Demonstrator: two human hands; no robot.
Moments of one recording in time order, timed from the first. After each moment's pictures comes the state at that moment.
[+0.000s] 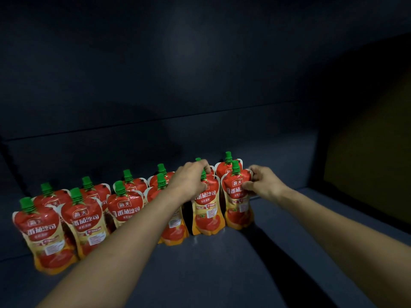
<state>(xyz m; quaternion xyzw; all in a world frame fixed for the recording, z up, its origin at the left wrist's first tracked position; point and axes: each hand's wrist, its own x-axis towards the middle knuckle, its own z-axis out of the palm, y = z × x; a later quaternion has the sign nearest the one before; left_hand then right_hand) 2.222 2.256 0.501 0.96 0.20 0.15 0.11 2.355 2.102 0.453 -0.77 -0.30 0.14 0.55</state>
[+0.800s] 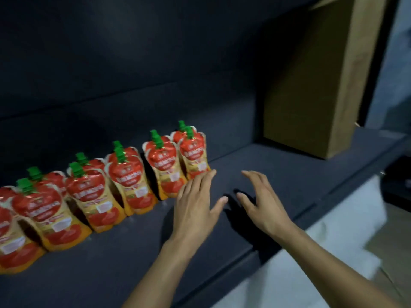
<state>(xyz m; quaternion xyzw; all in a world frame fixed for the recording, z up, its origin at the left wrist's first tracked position) 2.142 2.144 0.387 0.95 0.00 0.29 0.14 2.211 1.984 0.357 -0.86 -0.24 -0.12 0.43</state>
